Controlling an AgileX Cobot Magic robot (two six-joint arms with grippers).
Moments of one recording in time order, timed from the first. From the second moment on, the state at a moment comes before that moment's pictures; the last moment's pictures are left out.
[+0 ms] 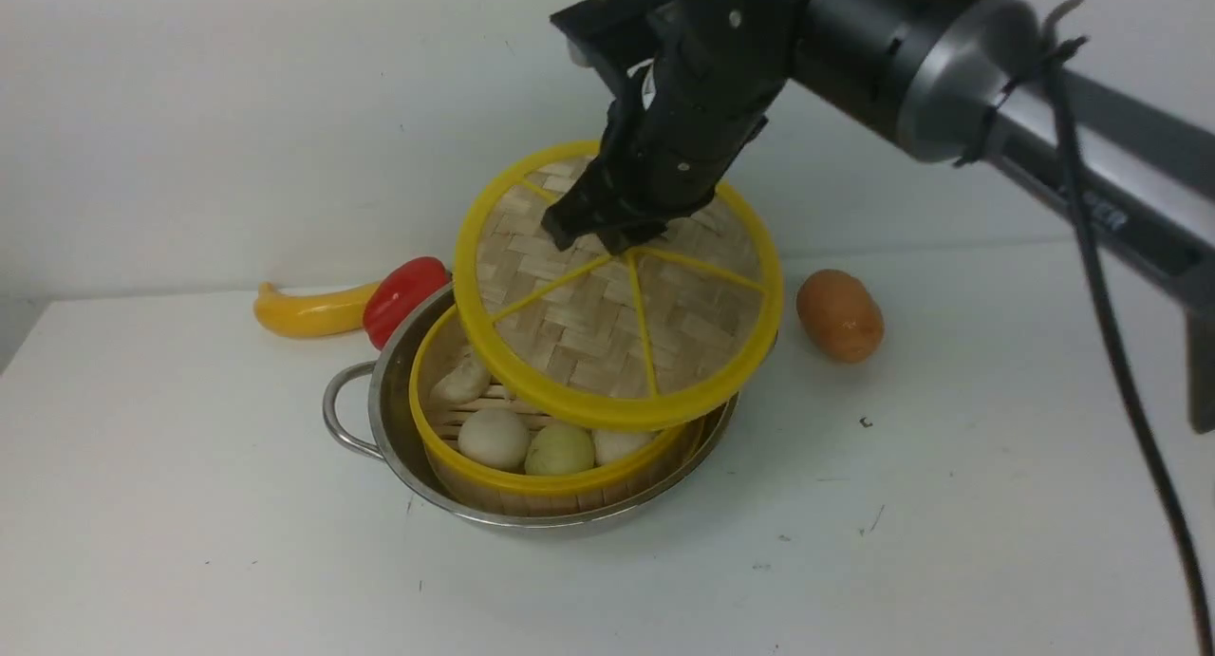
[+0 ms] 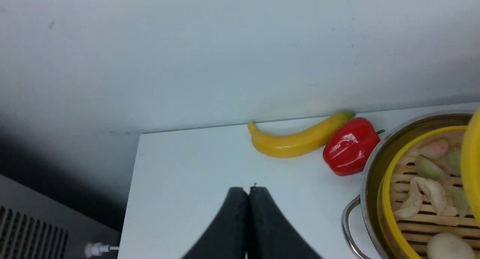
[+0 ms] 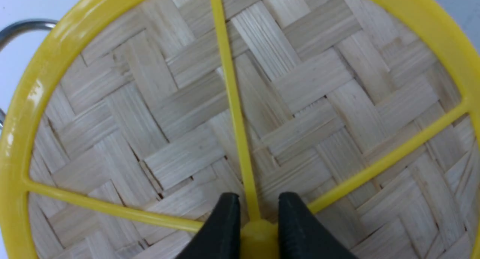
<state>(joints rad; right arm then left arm) 0.65 2.21 -2.25 -0.01 1.24 -0.01 0.13 1.19 -1.56 0.00 0.99 0.15</state>
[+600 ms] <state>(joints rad) 0.68 2.27 -2.26 0.00 1.24 -0.08 0.14 0.60 -0.75 -0.28 0.58 0.25</state>
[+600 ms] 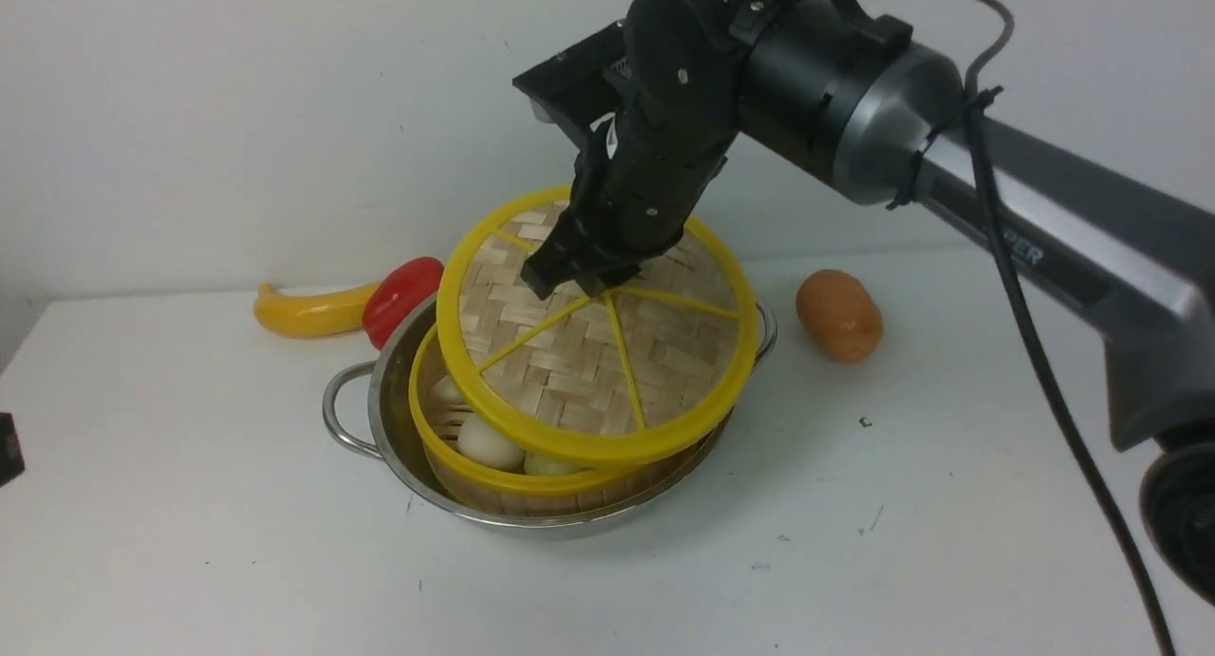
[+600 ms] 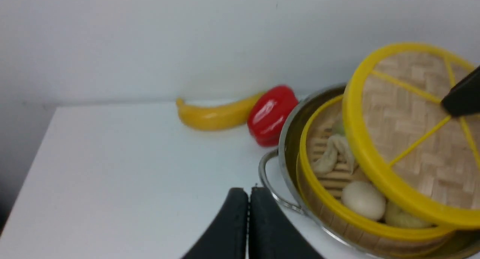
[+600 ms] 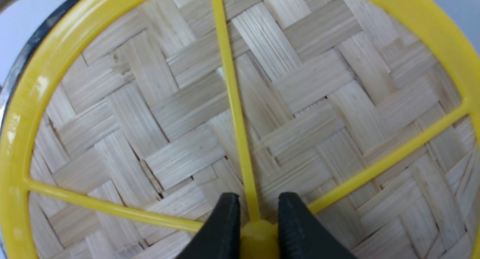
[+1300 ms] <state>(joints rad) 0.71 2.31 -2.27 0.02 1.17 -0.12 0.14 0.42 -0.58 -0.39 0.57 0.34</state>
